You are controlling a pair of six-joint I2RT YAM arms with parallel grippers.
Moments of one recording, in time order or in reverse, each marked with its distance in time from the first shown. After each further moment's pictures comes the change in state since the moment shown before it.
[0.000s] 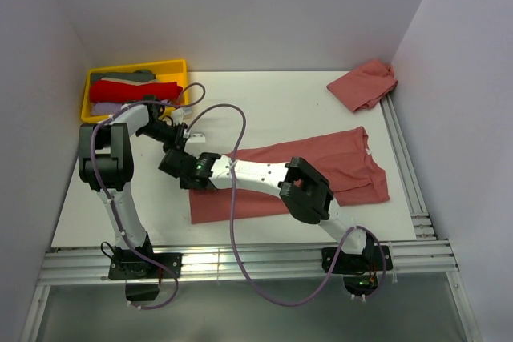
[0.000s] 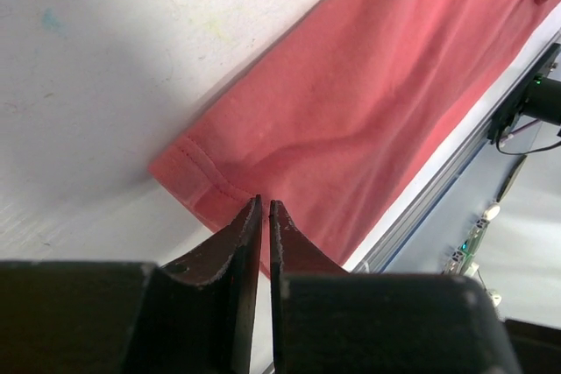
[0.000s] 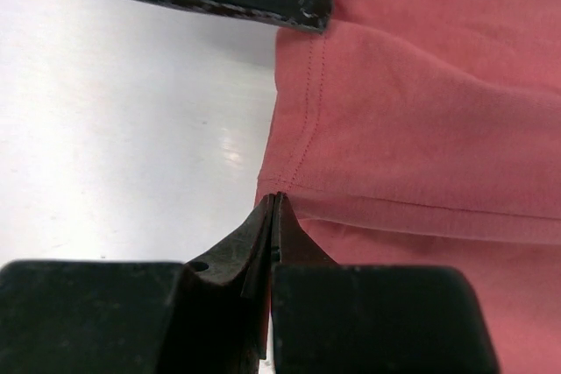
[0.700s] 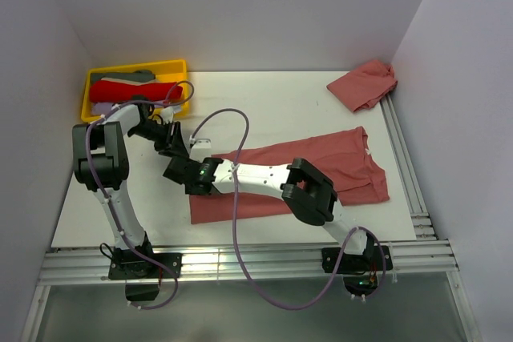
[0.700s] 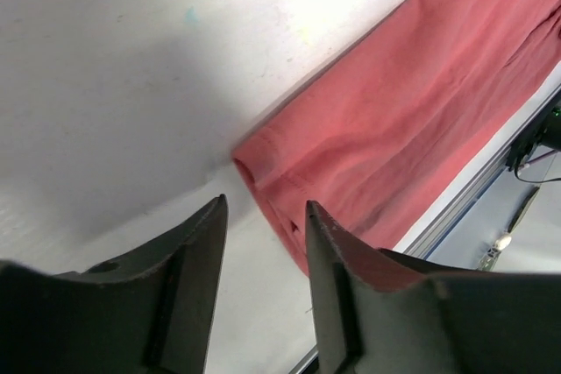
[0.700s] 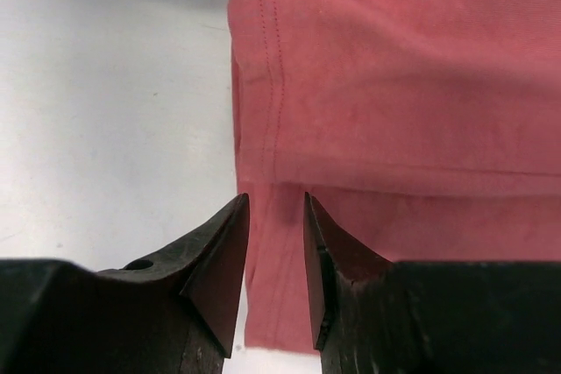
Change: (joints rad) left arm 0.072 0.008 0.001 0.043 -0.041 0.001; right arm 0.013 -0.035 -0.085 -0.014 0.009 0.040
